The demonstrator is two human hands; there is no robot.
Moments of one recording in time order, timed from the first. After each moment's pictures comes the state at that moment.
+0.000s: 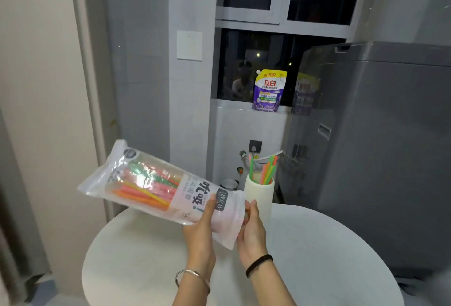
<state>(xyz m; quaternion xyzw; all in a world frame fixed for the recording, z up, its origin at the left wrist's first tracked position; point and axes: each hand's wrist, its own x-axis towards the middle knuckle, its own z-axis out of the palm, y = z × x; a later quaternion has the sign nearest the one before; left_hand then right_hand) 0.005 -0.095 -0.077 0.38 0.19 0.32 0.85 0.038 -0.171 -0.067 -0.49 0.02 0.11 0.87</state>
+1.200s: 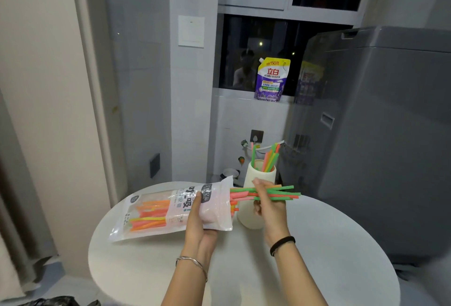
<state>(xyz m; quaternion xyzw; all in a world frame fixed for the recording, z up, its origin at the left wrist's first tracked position) -0.005 -0.087 -0.079 0.16 0.17 0.12 0.97 0.047 -0.209 -0.053 -0.62 -0.04 -0.02 0.79</state>
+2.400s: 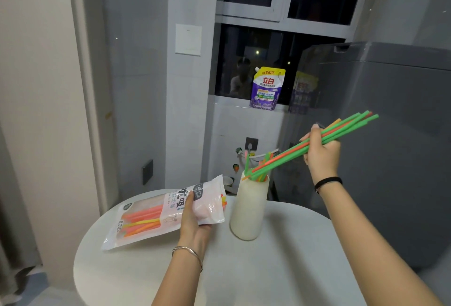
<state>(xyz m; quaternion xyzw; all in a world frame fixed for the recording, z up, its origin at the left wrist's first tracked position) 0.023 -0.083 -0.062 0.09 0.21 0.16 0.96 0.123 -0.276 0.072 -0.64 -0.12 -0.29 0.70</state>
